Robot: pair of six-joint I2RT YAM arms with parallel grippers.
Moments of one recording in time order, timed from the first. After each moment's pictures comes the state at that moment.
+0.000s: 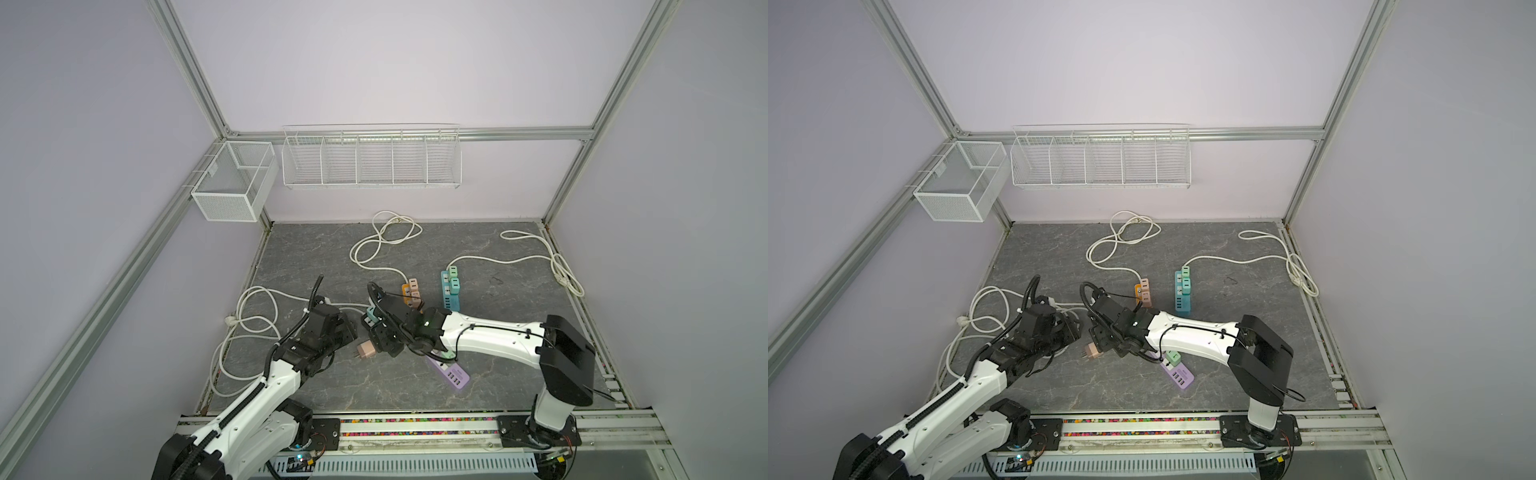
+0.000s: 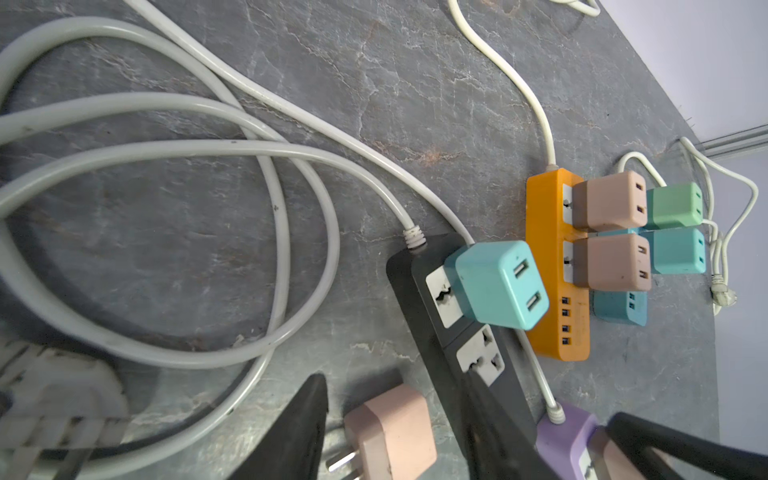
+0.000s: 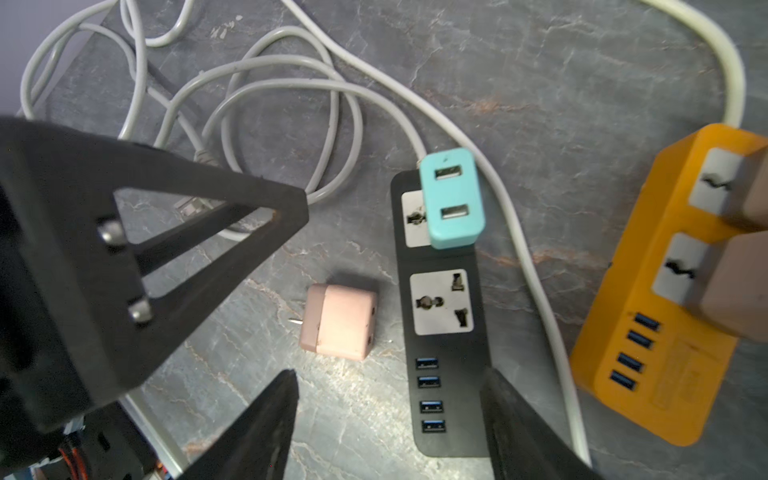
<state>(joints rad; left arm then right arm) -0.47 0.93 0.46 -0.32 0.00 -0.81 1.12 1.77 1.31 -0.44 0.15 0.47</state>
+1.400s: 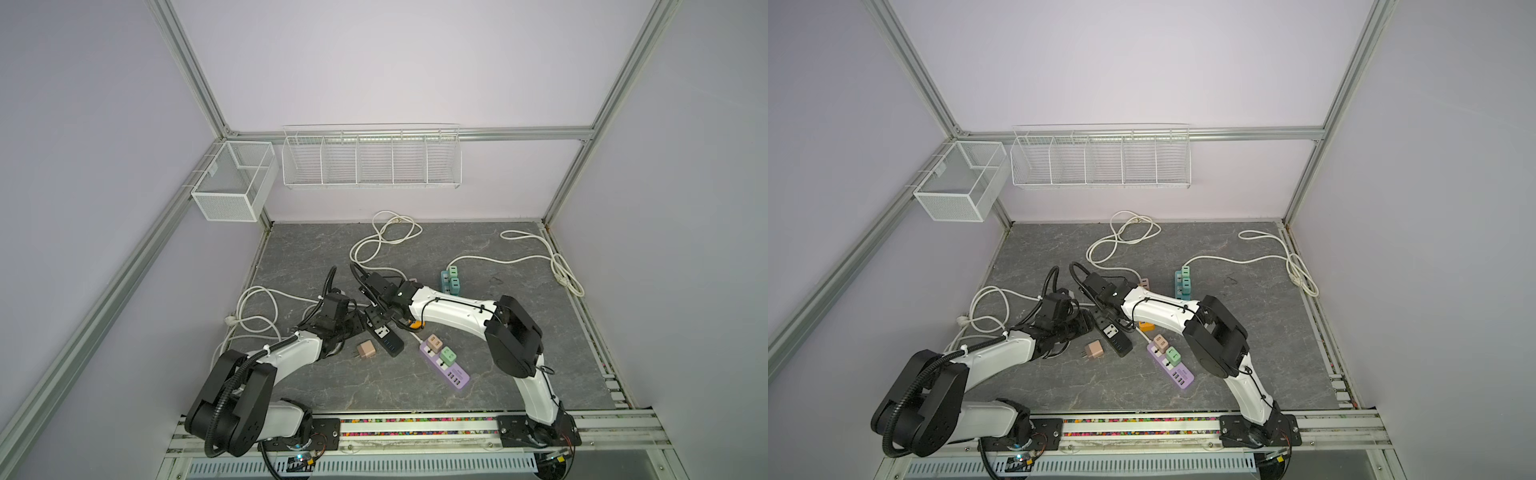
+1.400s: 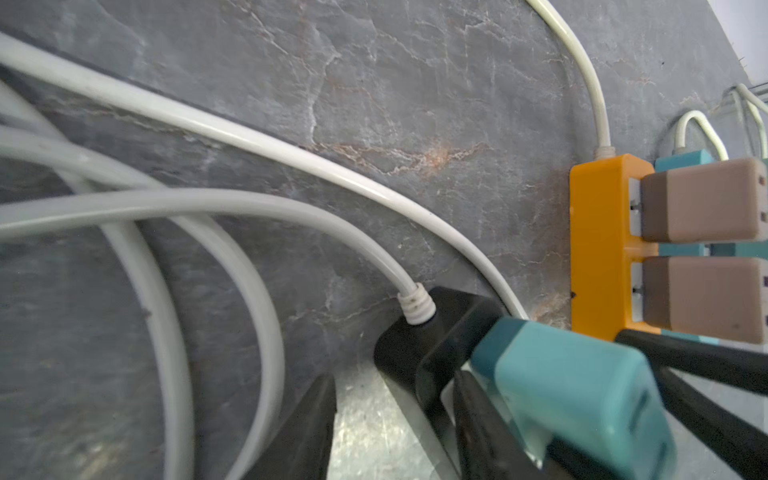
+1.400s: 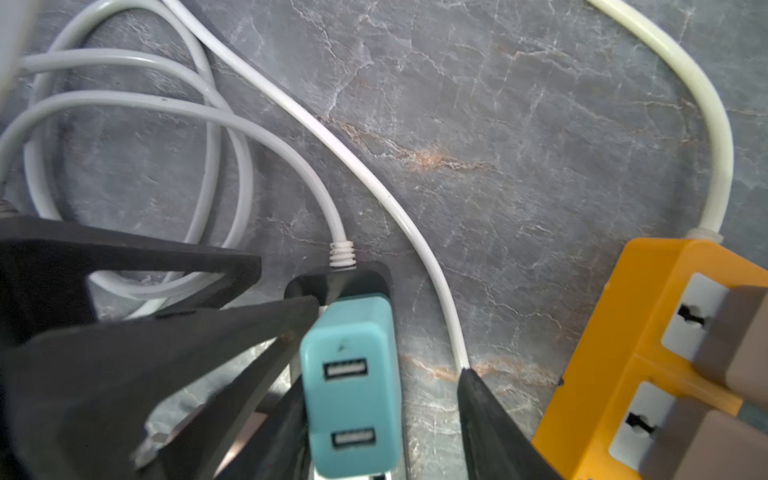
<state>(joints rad) -0.43 1.36 0.49 0.02 0.13 -0.71 1.01 2.12 1.68 -0.64 0.14 0.33</state>
